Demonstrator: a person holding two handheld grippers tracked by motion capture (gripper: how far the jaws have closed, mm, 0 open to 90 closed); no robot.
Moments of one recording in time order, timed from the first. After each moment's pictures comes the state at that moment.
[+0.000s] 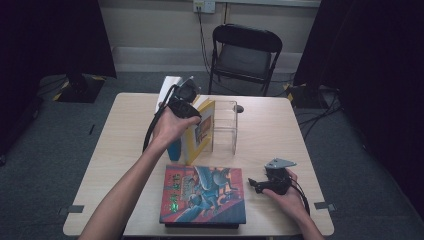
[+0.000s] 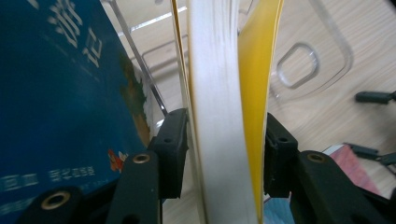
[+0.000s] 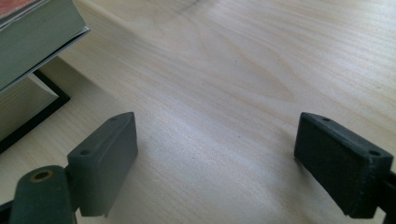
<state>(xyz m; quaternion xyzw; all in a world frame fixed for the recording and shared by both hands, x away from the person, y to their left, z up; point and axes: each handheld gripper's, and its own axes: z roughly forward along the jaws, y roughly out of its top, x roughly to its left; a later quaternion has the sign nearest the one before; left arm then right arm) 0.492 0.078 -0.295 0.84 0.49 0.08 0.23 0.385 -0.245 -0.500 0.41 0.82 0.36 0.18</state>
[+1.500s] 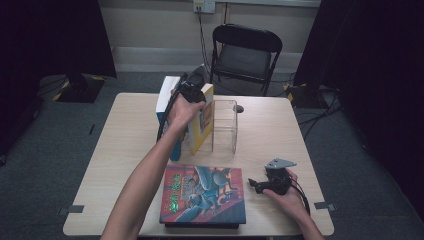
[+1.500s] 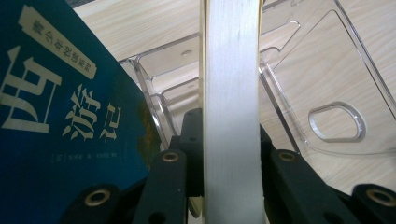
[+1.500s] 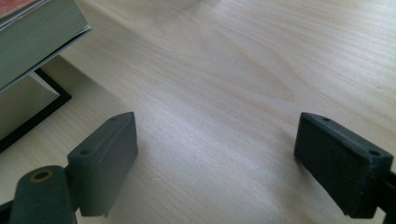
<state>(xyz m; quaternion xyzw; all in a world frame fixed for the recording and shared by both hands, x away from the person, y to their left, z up) 0.553 0.057 -0.298 0.82 0.53 0.10 0.21 0.385 -0.245 -0.500 0.41 0.82 0.36 0.18</state>
